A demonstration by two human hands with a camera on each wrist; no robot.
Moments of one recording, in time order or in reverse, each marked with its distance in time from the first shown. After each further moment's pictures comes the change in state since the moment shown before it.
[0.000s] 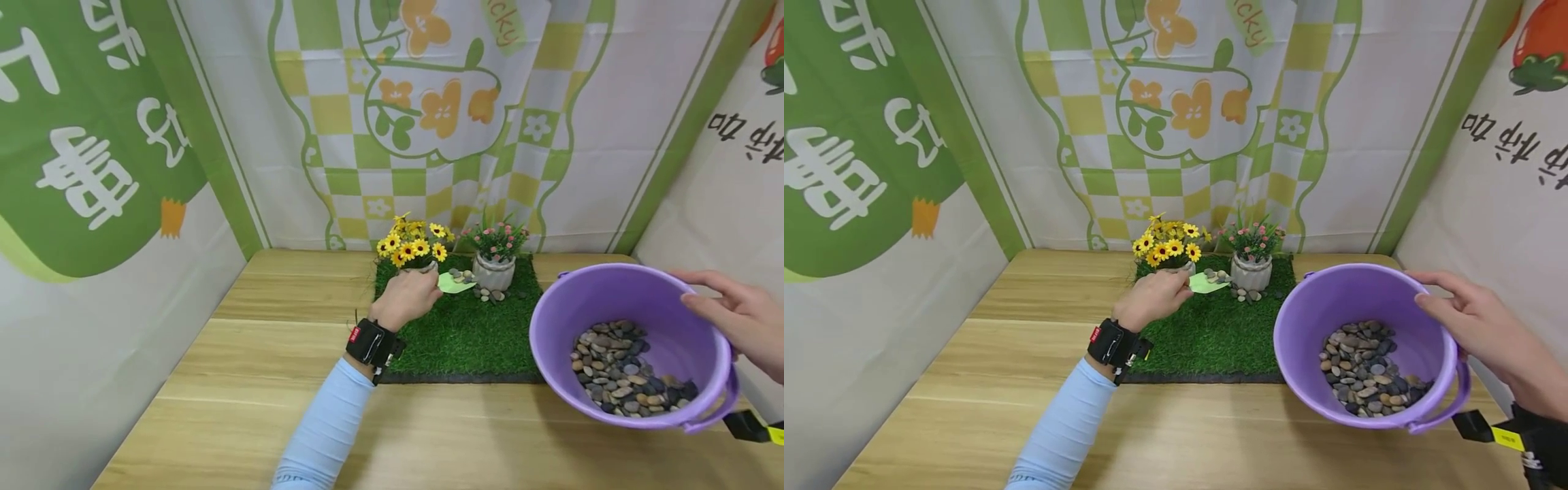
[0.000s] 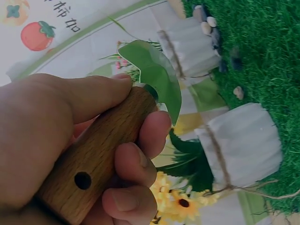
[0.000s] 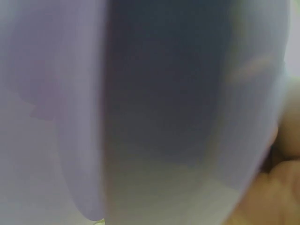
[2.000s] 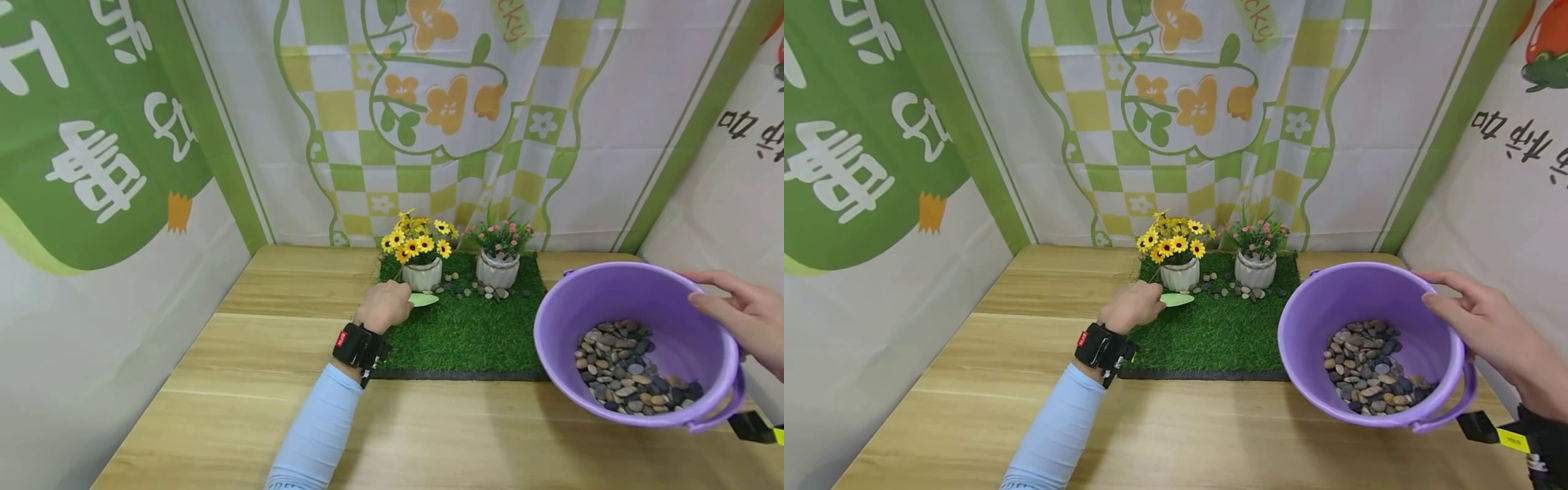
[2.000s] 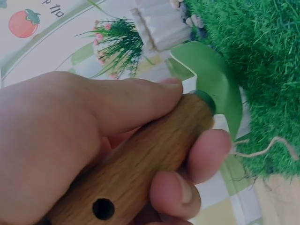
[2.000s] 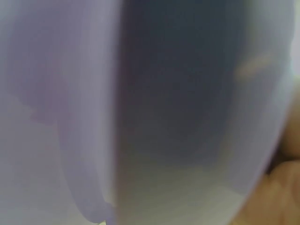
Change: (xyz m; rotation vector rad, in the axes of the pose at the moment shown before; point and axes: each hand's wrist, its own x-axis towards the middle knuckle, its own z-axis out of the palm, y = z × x) left_hand -0.024 -0.027 0.010 -0.018 -0.186 -0.222; right_hand 0.000 0.003 0.002 0.069 -0.013 -0.013
